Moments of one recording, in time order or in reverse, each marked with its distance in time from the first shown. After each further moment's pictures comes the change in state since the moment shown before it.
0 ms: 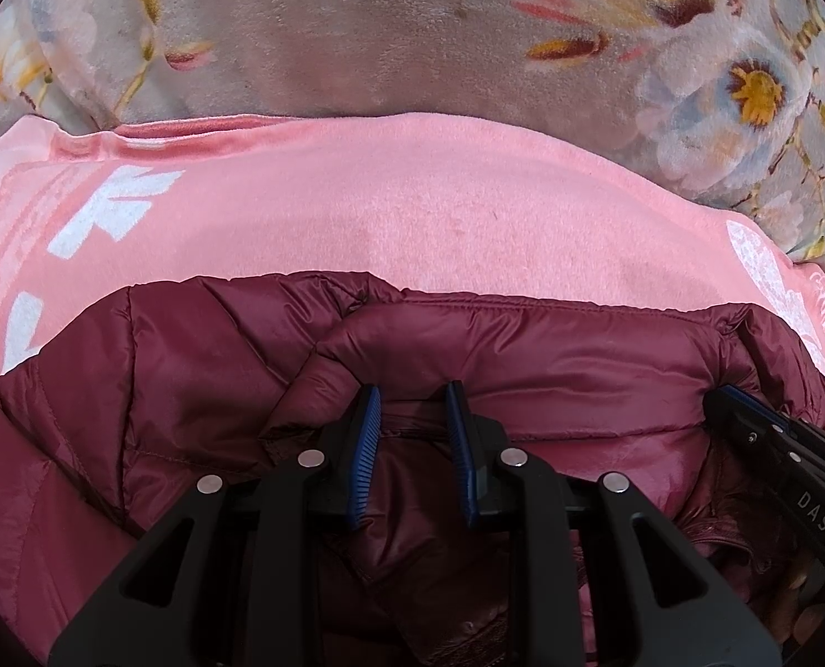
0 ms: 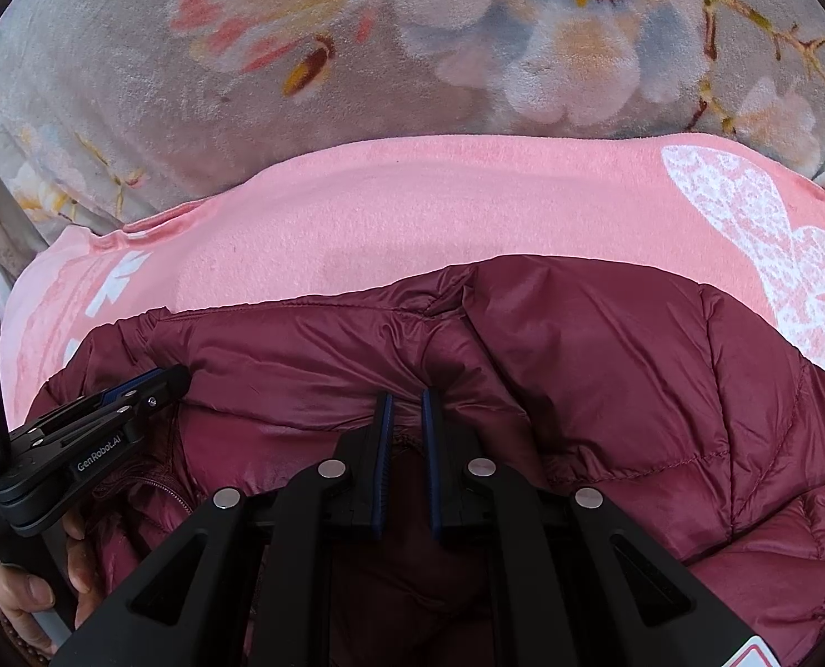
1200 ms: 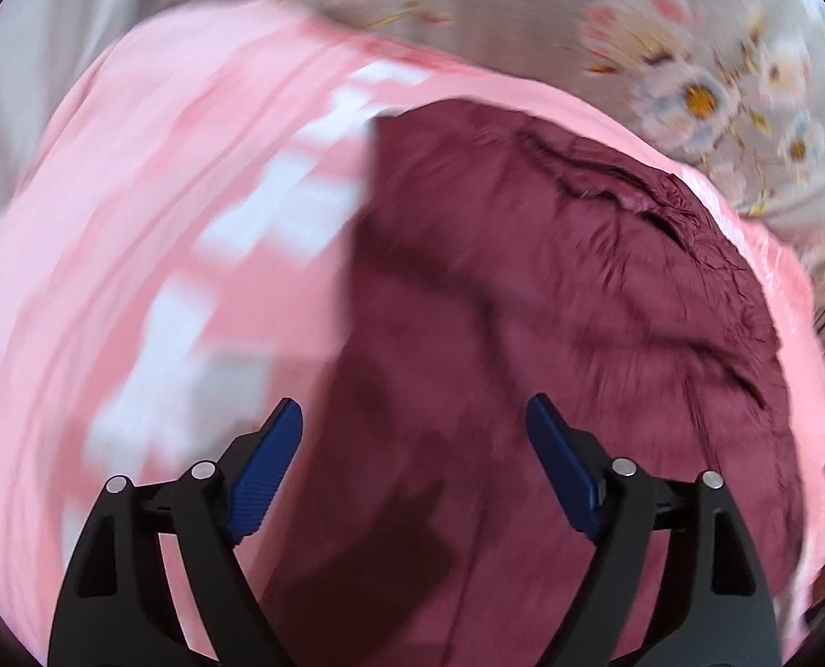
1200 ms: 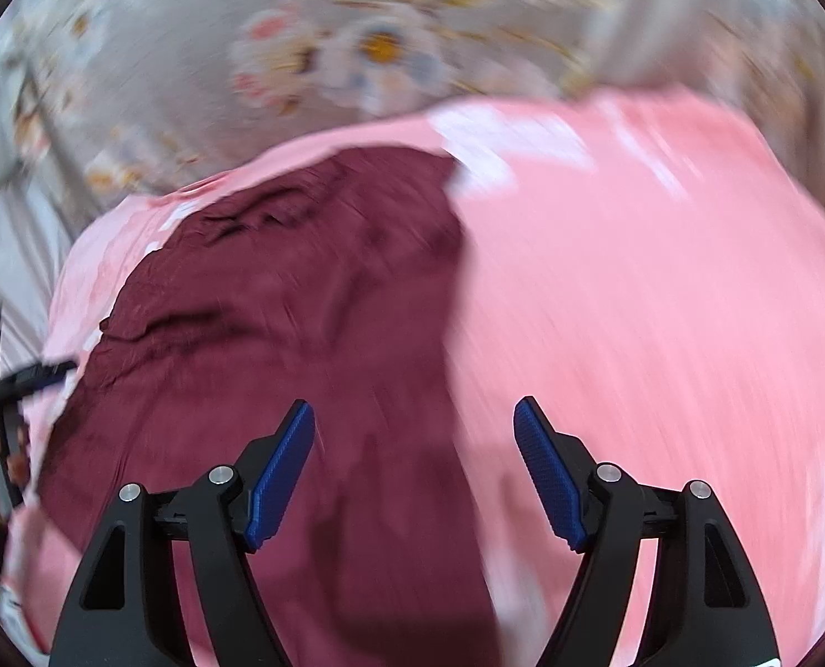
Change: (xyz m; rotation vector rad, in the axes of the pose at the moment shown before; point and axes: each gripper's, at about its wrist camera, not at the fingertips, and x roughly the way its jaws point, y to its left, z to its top) left arm -0.267 0.145 -0.225 -0.194 0.120 -0.012; right arm -0.335 -0.095 -0.241 0.128 -0.007 -0.067
